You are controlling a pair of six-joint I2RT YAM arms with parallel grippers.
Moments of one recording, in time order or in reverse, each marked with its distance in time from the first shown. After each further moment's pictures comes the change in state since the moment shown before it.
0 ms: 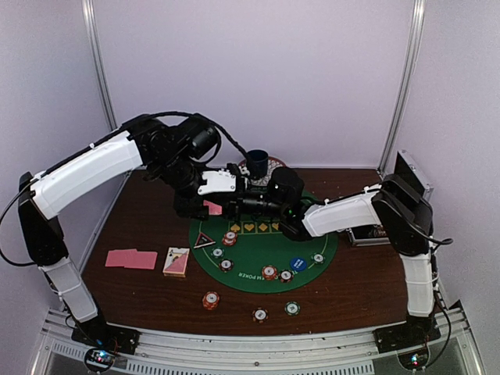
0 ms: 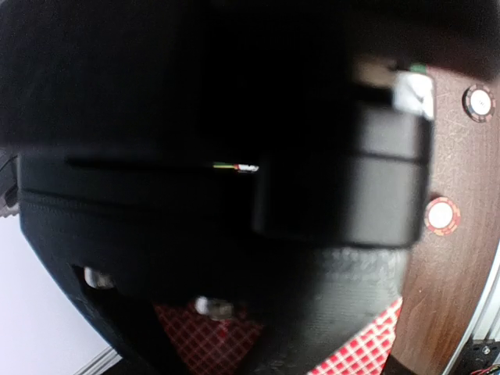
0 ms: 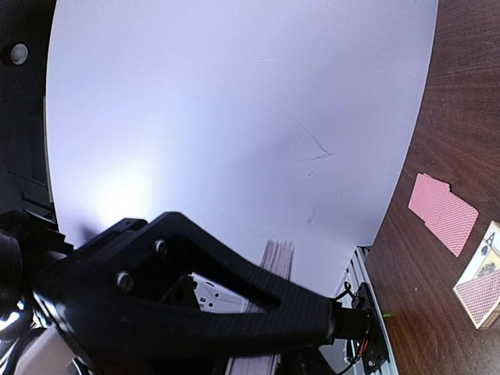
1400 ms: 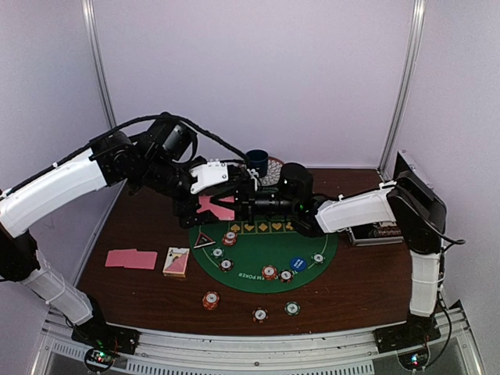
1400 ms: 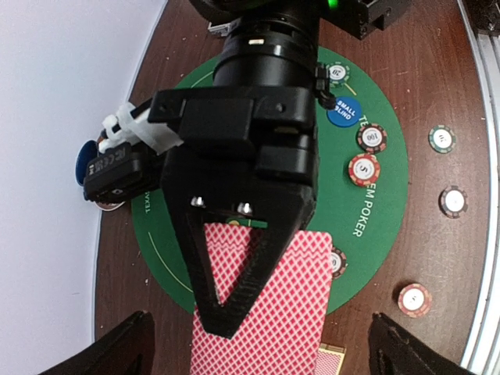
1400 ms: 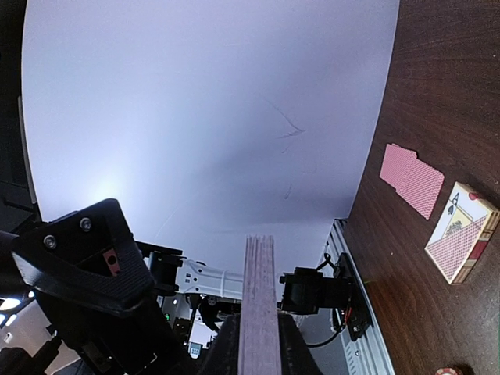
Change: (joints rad) left arm -0.032 -0.250 -0.274 0.343 0.115 -0.125; right arm -0.039 -0.085 -0.088 -0.108 -0.098 -0.025
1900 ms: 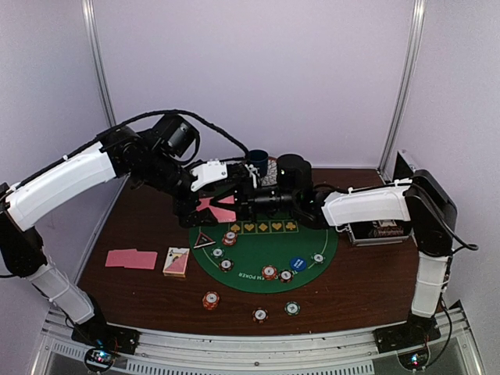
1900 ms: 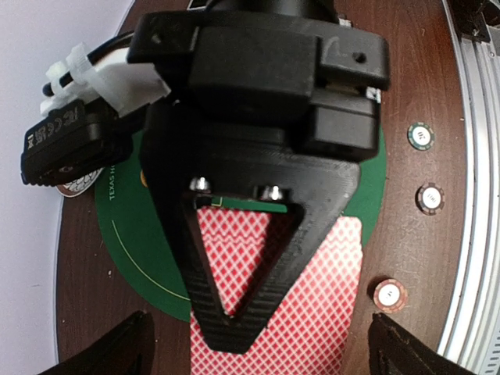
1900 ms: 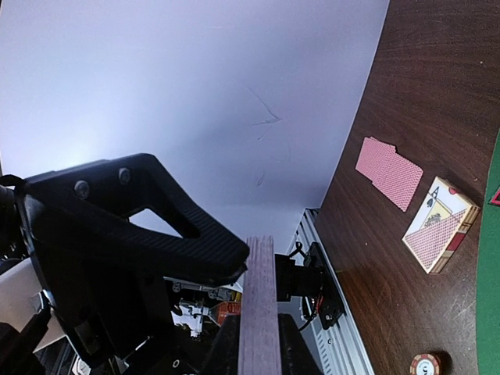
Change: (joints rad) left arm 0.055 0.060 0.046 -0.085 0.116 -0.031; right arm 0.013 -0.088 0.029 -0.272 -0.017 -0.202
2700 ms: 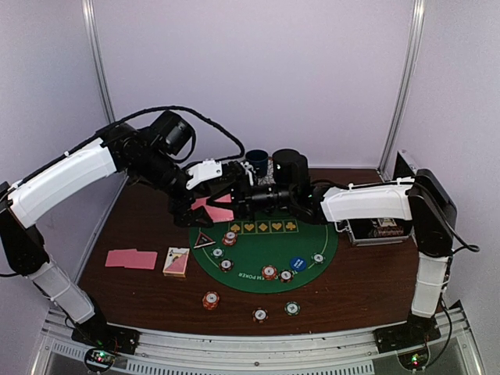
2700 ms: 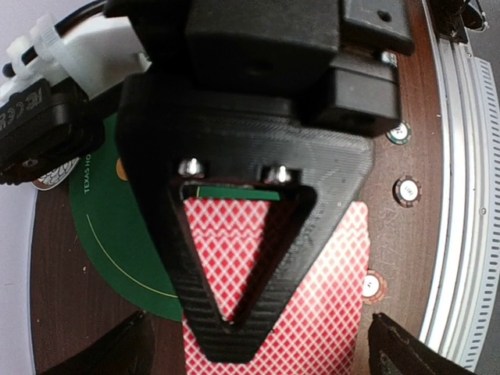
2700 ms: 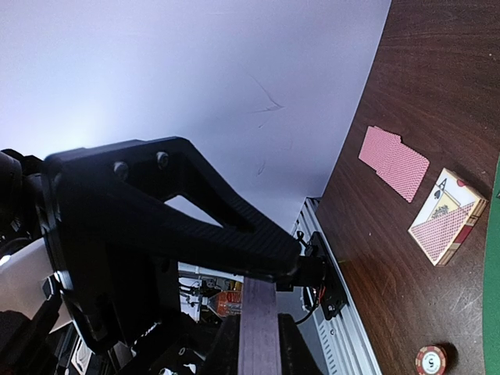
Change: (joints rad) left arm 0.060 0.023 0.033 -0.076 0.108 0.010; right arm 0.010 -0.002 0.068 -0.114 -0.029 -0.047
